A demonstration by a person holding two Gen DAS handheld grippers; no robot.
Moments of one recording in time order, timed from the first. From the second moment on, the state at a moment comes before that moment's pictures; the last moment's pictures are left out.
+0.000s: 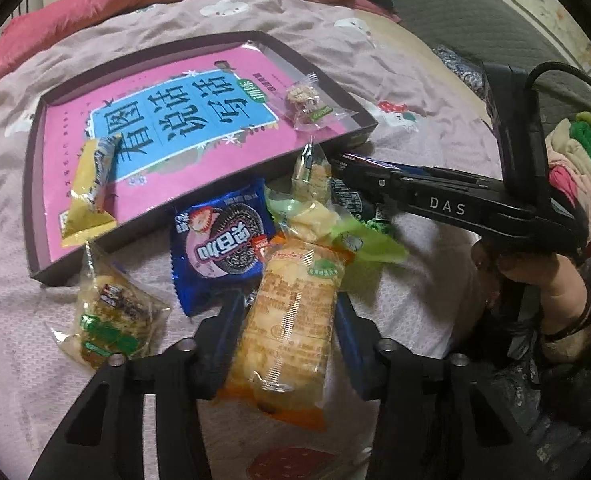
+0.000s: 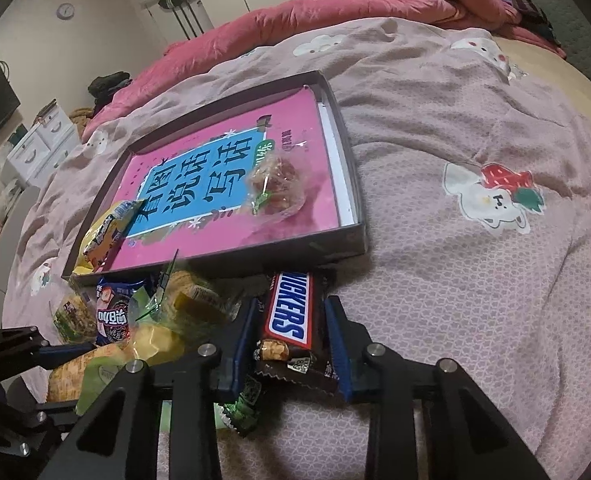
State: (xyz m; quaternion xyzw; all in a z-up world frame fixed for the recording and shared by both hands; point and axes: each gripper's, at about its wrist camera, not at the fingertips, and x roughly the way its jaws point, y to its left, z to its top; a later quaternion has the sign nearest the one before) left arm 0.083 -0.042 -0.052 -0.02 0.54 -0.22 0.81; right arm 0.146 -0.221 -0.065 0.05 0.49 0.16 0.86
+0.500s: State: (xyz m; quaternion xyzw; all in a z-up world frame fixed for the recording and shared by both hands) left arm 0.078 -0.026 -0.030 -0.04 0.51 -0.20 0.83; right arm 0.117 -0.224 -0.032 0.05 0.47 0.17 0.87
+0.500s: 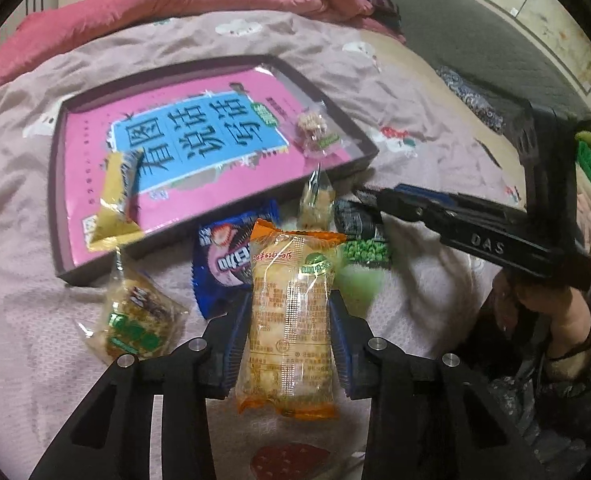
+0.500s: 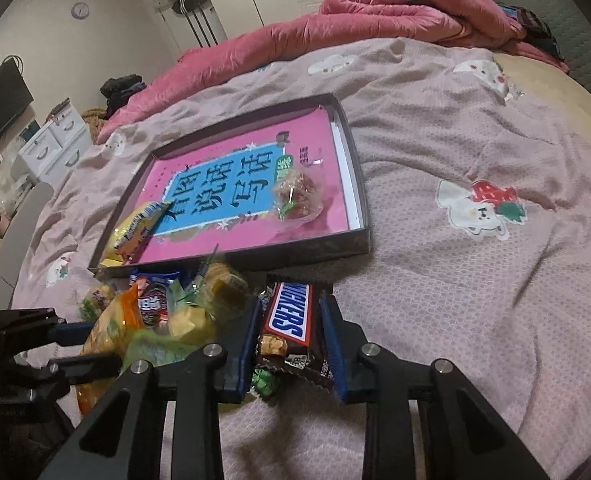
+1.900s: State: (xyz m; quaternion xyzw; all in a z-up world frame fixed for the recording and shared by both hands) left arm 0.094 0.012 -0.009 -0.10 0.49 -0.13 0.85; right arm 0.134 -0.209 -0.003 0.04 0.44 0.20 0.87
